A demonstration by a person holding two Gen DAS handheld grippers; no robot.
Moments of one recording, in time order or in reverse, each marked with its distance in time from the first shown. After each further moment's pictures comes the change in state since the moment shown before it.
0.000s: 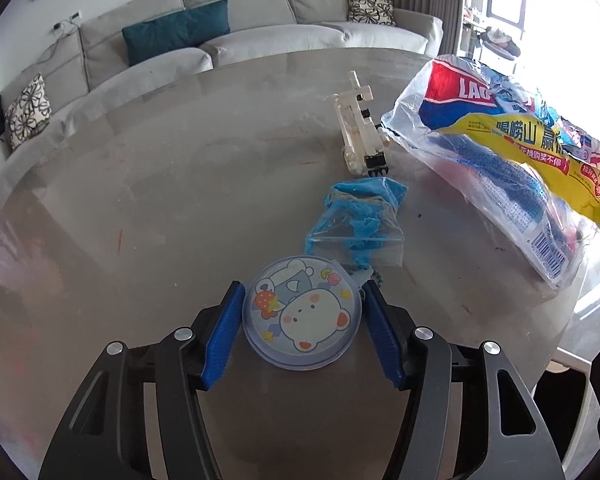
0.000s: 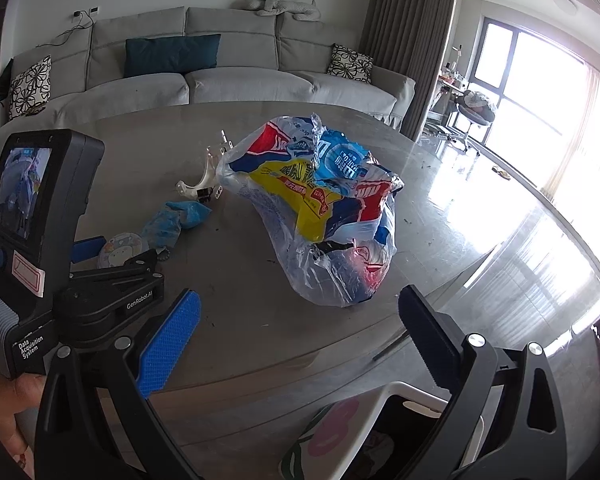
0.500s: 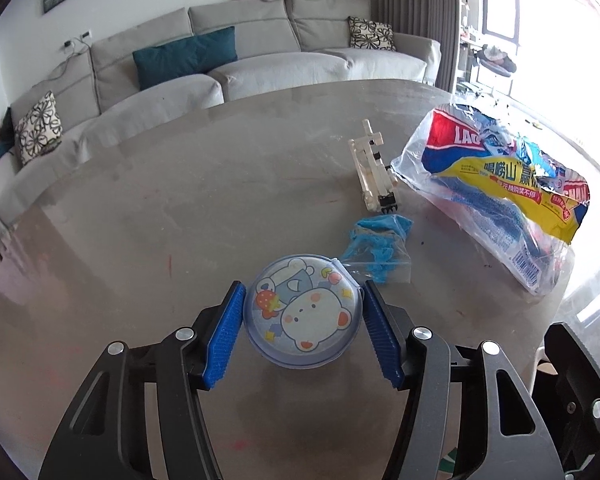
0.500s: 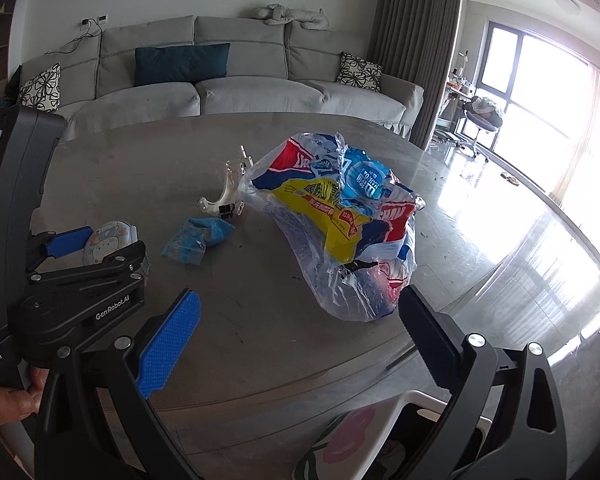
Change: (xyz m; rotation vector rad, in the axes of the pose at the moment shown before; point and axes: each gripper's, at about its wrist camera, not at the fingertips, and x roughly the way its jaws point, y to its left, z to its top) left arm -0.051 0.024 0.003 0.007 -0.101 0.013; right arm -0.006 0.018 0.014 0.001 -0.037 0.049
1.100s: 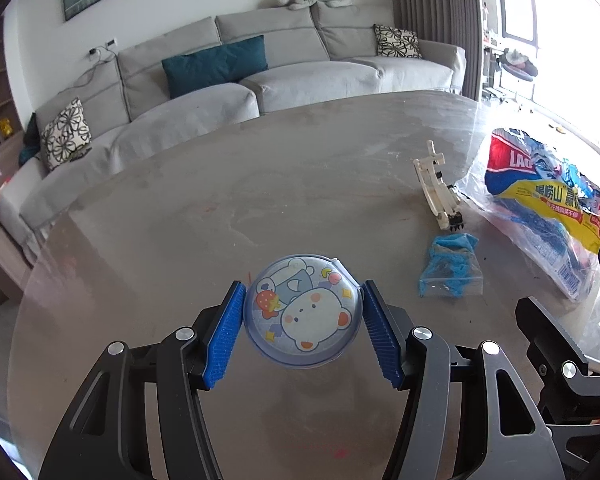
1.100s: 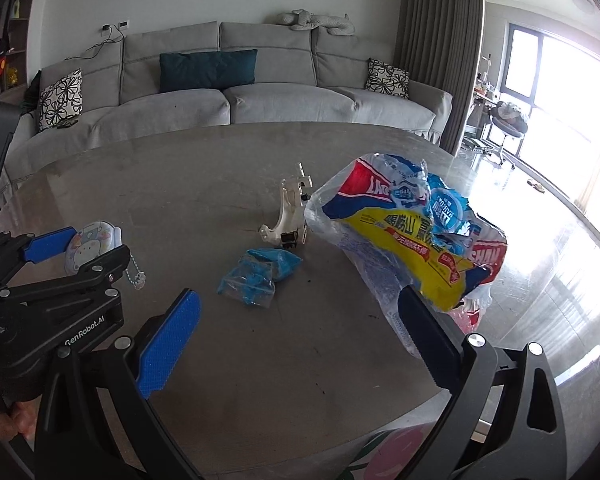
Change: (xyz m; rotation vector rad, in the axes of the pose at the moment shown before) left arm -0.006 0.056 0.017 -0.007 -0.022 0.100; right arm 0.031 0.049 0.028 -0.009 -0.022 0.088
